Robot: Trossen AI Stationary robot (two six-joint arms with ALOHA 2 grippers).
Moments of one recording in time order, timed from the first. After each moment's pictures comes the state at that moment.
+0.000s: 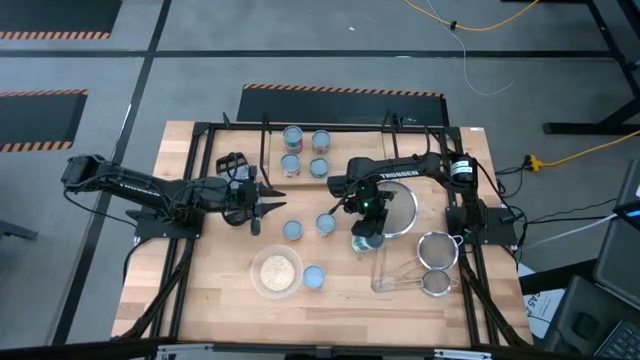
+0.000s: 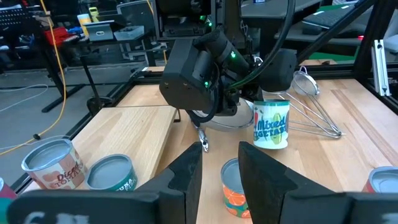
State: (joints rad) left arm -0.10 0.90 0.41 0.33 -0.27 0.03; right arm -0.14 2.05 1.51 -1.46 -0.52 0.20
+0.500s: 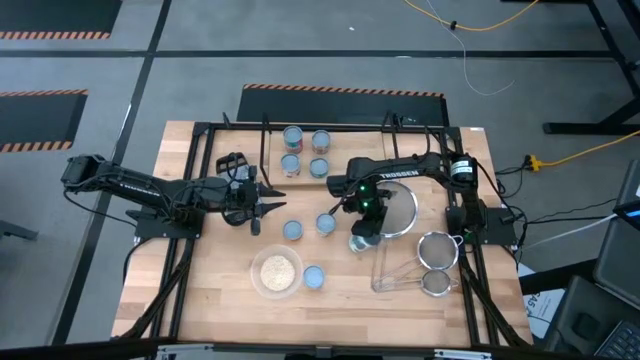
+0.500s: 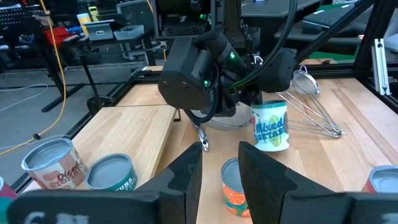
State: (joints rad) left arm -0.10 0.90 0.41 0.33 -0.27 0.03; right arm -0.13 2.05 1.52 -1.44 -0.48 0.18
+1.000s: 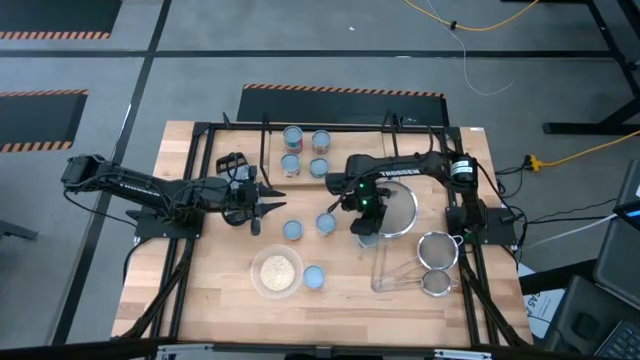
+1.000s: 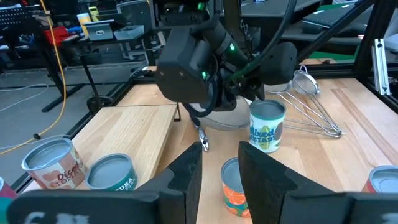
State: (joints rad) left arm -0.10 0.90 0.41 0.33 -0.27 0.03; right arm -0.14 2.05 1.57 -1.50 -0.50 0.18
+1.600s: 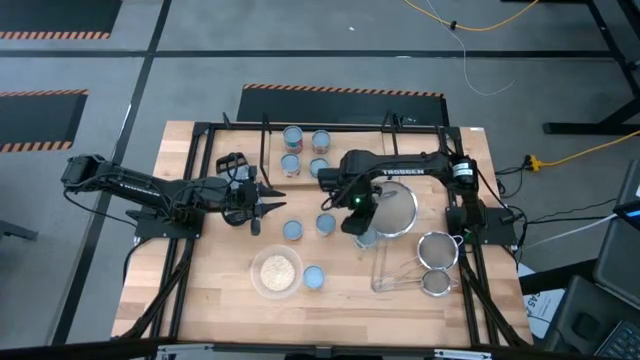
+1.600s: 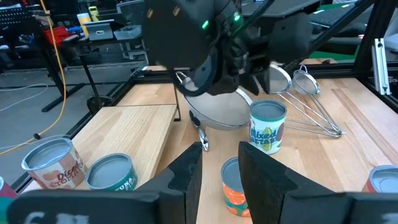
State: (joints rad) left arm -0.10 0.90 0.41 0.33 -0.27 0.03; right arm -0.10 2.05 1.76 -1.54 -0.49 0.23
